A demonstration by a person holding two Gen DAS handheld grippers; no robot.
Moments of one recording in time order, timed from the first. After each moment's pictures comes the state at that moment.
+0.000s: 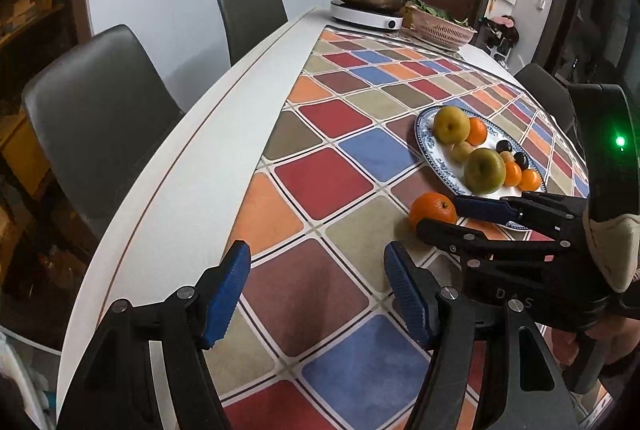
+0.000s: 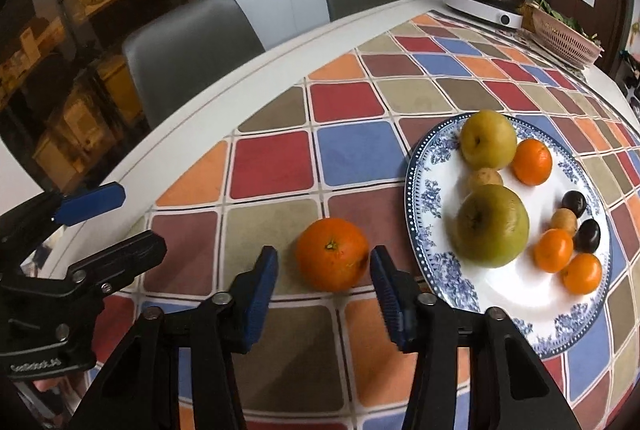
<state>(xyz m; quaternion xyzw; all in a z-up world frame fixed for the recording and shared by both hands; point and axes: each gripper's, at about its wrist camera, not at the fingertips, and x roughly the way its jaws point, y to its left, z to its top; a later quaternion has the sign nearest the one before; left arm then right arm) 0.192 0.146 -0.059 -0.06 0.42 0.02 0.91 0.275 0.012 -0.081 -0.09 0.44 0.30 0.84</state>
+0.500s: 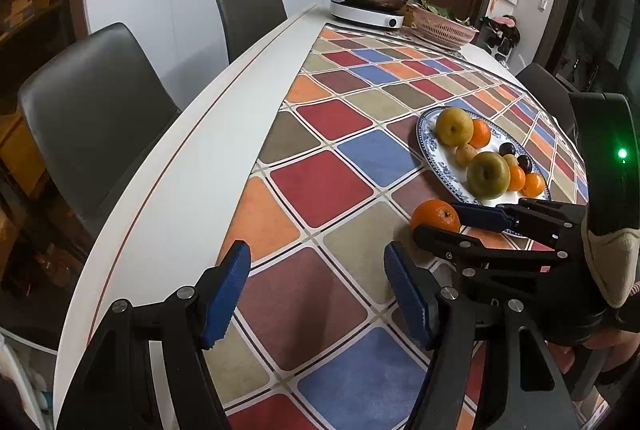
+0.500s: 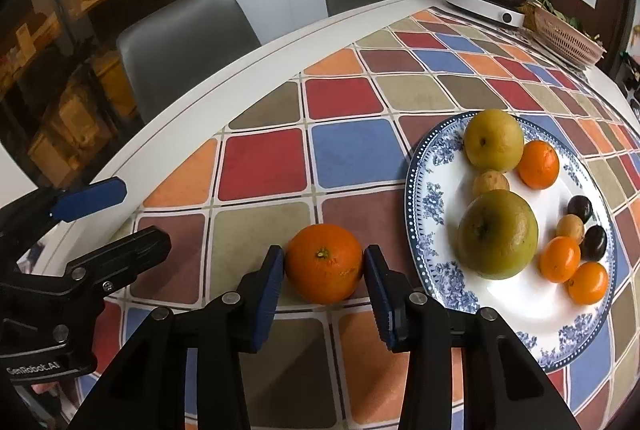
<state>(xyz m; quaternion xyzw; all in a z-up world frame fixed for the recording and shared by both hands) 0.202 0.145 -0.061 -0.06 0.42 0.02 0.91 0.281 0.017 -0.086 -0.10 0.44 0.29 0.84</state>
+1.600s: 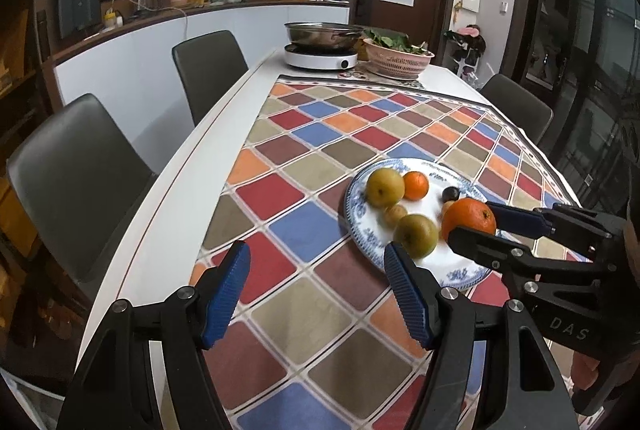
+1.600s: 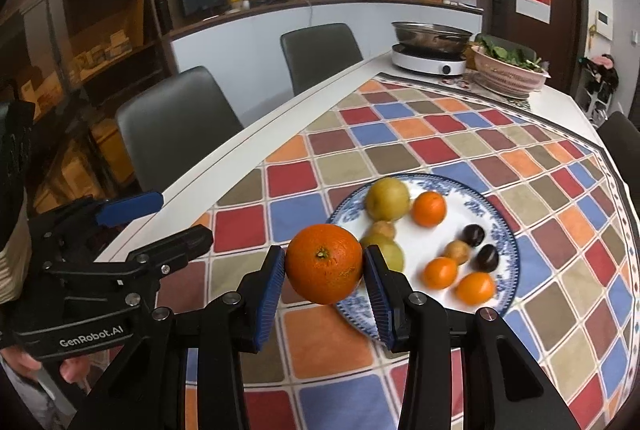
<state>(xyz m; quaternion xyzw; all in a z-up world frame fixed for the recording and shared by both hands) 0.225 0.082 0.004 -0.02 0.36 -0.02 0.93 0.261 -0.066 -0.005 -0.04 0.36 0.26 0.90</state>
